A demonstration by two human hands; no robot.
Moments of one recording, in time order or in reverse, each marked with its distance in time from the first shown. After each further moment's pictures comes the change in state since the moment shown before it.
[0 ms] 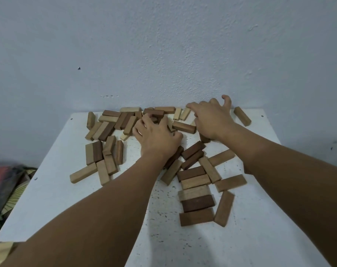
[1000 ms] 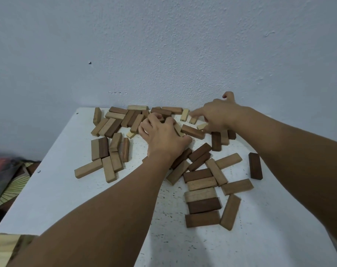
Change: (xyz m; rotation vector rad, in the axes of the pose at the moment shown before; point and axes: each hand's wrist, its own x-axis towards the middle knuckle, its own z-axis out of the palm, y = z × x) left_hand 0.000 -0.006 0.002 -0.123 0.064 0.004; right_hand 0.022 0.000 -0.034 -0.277 -0.322 -0.181
